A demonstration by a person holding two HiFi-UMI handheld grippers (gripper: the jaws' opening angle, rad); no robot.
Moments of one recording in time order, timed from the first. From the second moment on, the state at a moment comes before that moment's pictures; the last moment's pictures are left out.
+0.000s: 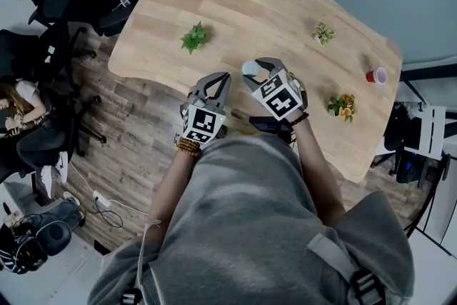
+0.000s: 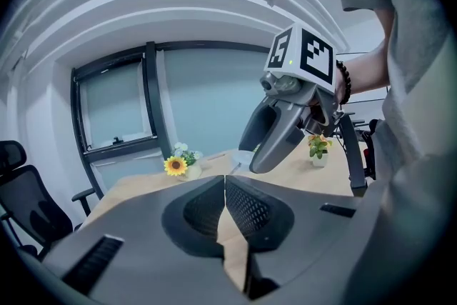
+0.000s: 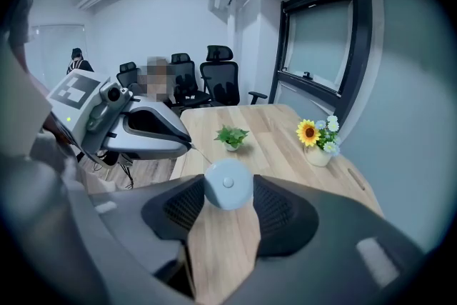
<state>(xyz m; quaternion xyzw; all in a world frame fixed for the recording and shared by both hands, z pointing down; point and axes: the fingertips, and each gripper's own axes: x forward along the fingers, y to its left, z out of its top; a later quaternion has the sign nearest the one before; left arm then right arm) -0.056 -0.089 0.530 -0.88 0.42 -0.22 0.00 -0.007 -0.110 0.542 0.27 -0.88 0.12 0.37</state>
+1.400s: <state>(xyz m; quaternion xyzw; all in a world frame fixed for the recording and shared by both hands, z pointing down) -0.162 -0.095 0.526 -0.81 0.54 -0.21 -0.04 0.009 -0.130 0.543 0.31 -0.86 0.08 0.40</state>
